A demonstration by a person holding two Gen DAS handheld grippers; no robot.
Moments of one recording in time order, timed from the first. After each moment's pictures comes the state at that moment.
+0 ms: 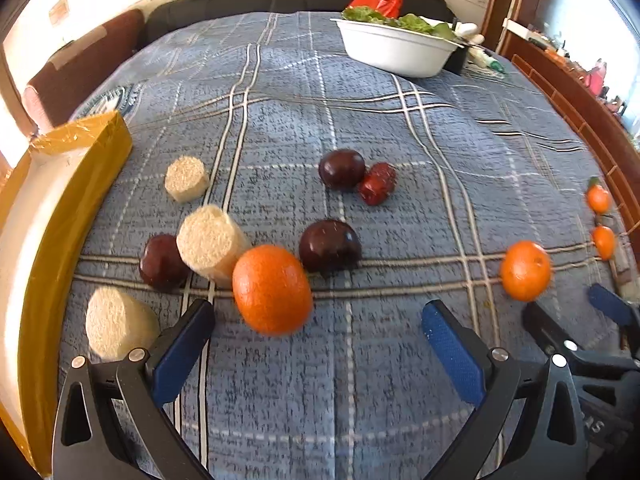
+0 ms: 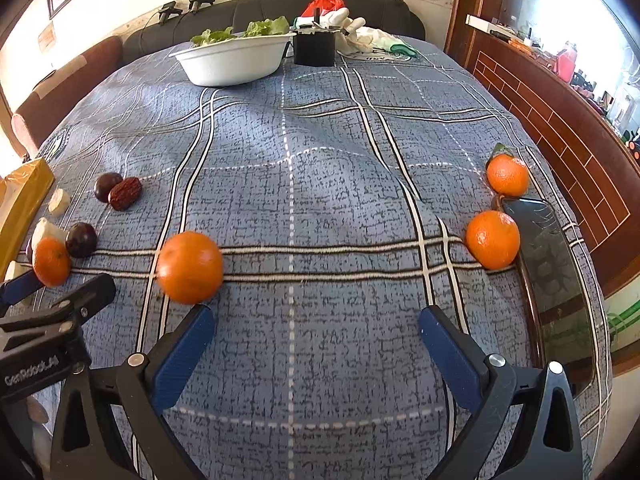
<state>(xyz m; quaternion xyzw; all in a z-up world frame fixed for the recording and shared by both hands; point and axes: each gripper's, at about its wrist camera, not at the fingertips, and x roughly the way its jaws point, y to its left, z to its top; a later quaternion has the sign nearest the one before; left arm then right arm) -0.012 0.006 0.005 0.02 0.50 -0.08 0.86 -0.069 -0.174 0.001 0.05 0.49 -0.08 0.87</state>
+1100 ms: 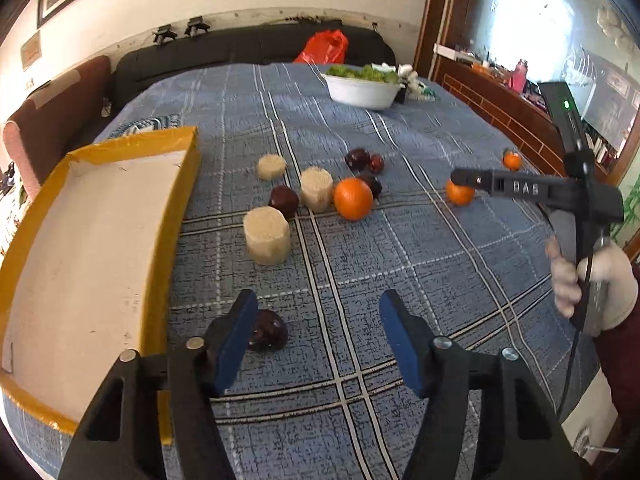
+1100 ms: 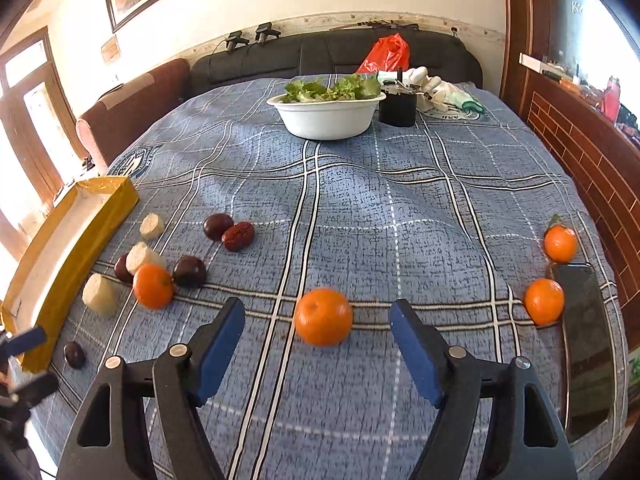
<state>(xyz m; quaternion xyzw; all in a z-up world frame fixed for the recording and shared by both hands) -0.112 0.120 0.049 0.05 0.43 -0.20 0.88 -0.063 -0.138 0.039 0.06 0.42 0.03 0.90</state>
